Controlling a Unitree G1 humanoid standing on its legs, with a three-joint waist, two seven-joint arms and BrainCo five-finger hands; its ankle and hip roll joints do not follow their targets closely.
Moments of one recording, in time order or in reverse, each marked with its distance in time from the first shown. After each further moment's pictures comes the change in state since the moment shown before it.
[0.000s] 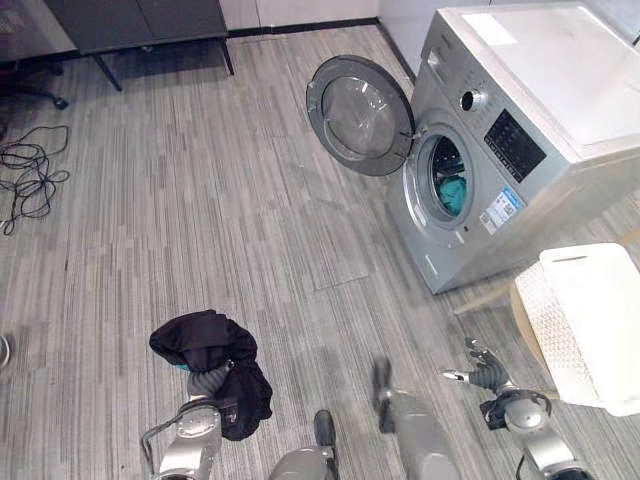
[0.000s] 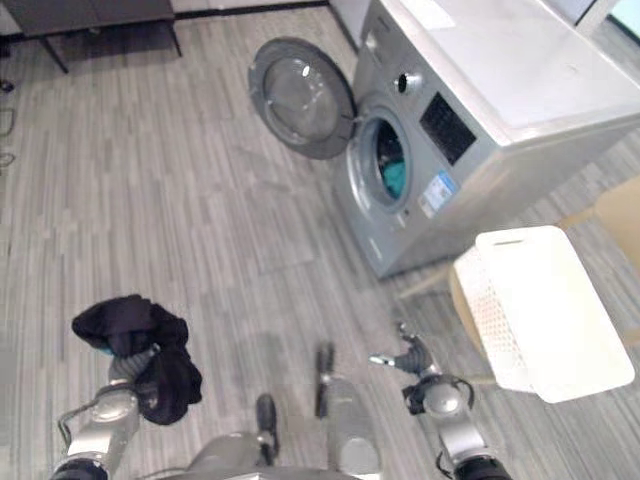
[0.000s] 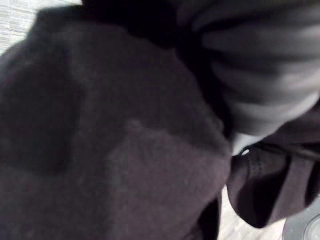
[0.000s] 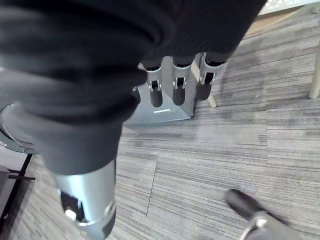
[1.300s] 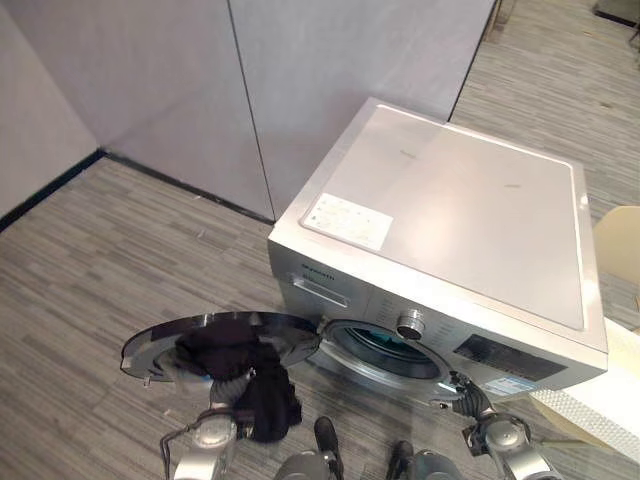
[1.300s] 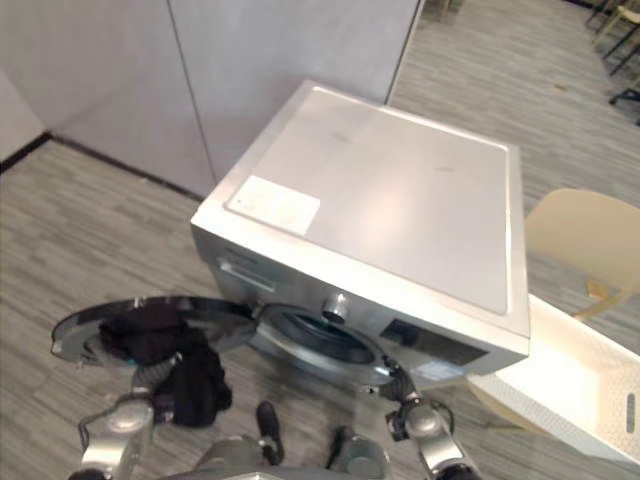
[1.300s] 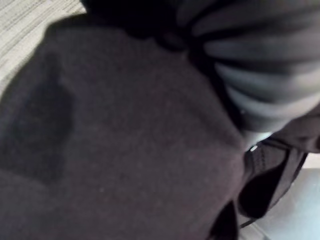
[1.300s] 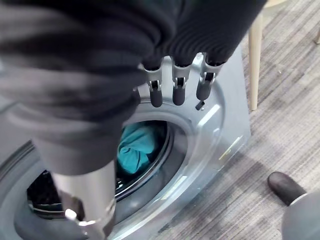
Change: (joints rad) left arm 0.073 0.049 -0.092 -0.054 0.011 0.006 -0.036; right arm -0.035 0.108 0.077 0.206 0.010 0.026 -0.017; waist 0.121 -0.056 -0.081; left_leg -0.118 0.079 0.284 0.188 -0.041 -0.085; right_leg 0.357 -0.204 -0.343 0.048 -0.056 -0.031
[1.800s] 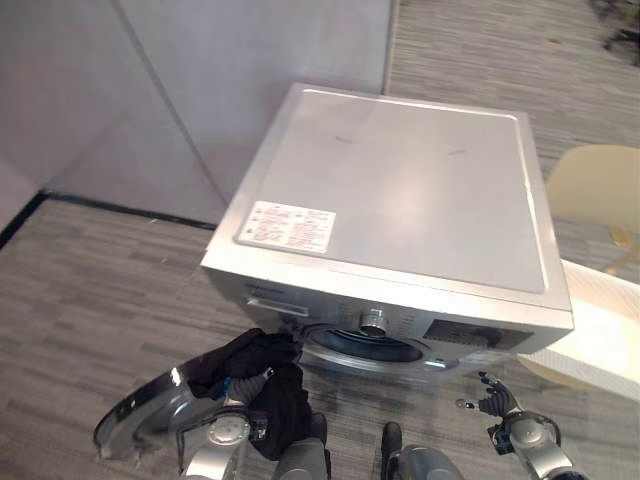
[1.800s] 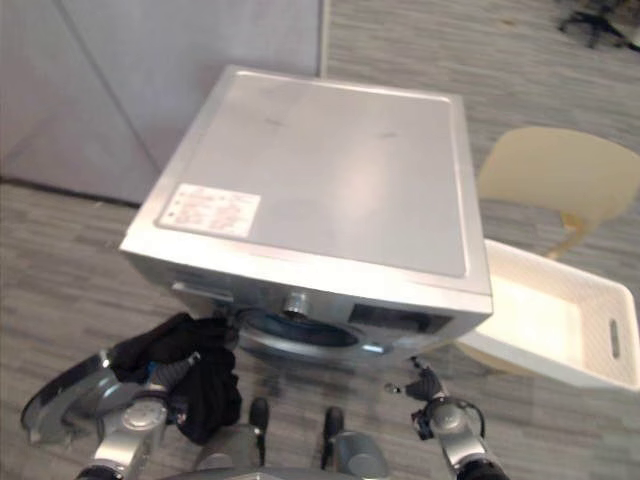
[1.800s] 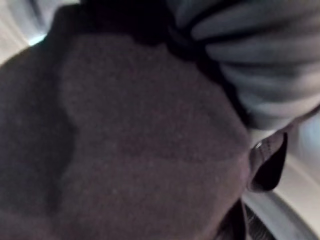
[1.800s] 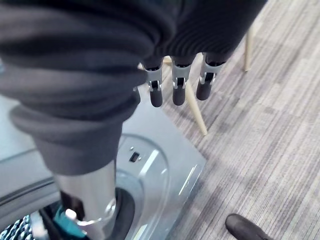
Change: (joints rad) left arm -0.070 -0.050 -0.128 0.005 0.039 0.014 -0.029; right arm -0.041 -0.121 -0.043 0.082 -0.011 -0.006 -0.029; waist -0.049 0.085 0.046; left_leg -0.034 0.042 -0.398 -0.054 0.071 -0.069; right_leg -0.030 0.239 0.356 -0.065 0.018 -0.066
